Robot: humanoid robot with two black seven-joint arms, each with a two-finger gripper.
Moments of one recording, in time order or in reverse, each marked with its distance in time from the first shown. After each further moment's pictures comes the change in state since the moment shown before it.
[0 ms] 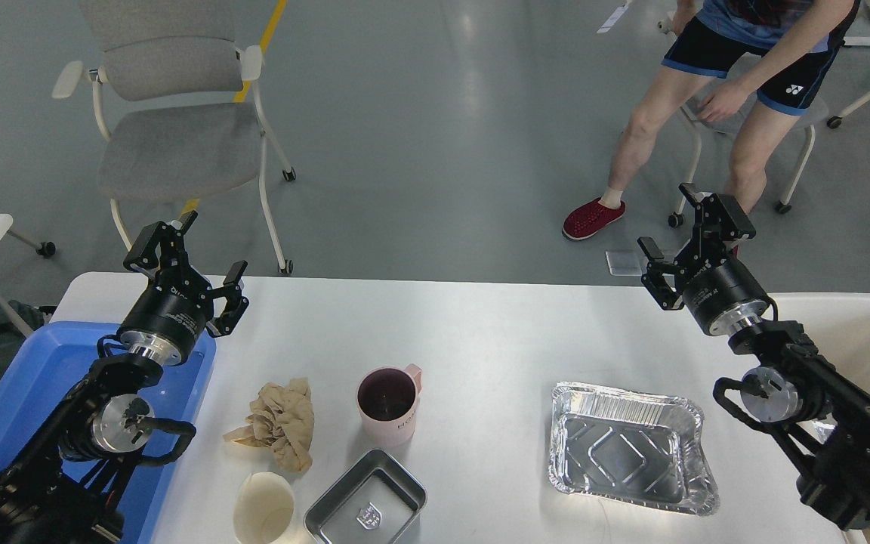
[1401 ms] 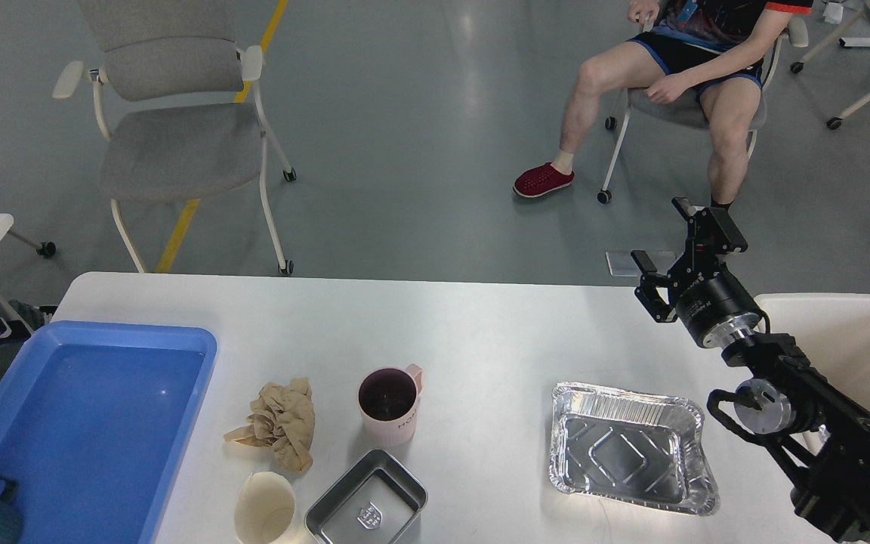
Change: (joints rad) left arm 0.069 1.449 0.552 -0.626 0.013 -0.126 0.228; right arm -0.028 0.018 0.000 0.000 -0.002 0.005 0.002
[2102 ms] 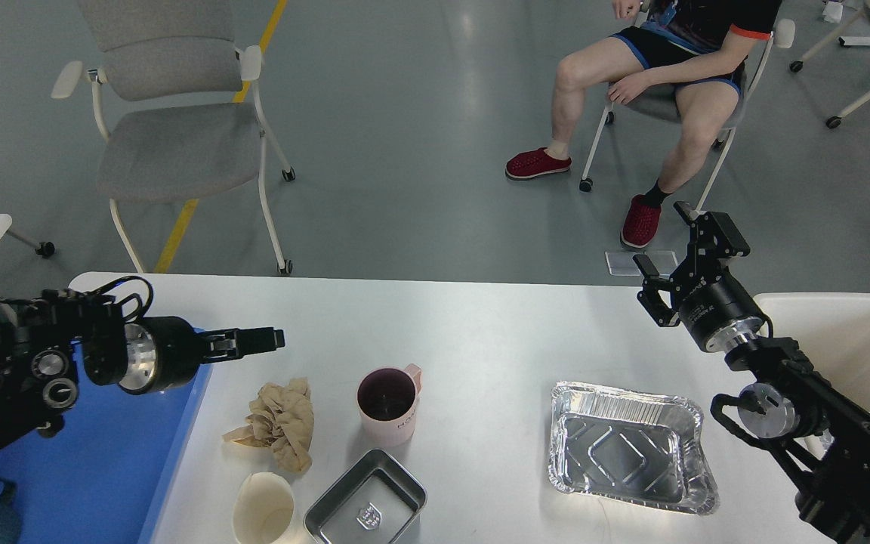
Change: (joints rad) left arm -0.507 -0.912 0.305 0.327 0.702 -0.127 0.150; right arm -0.015 -0.012 0.000 0.009 0.000 0.002 0.000
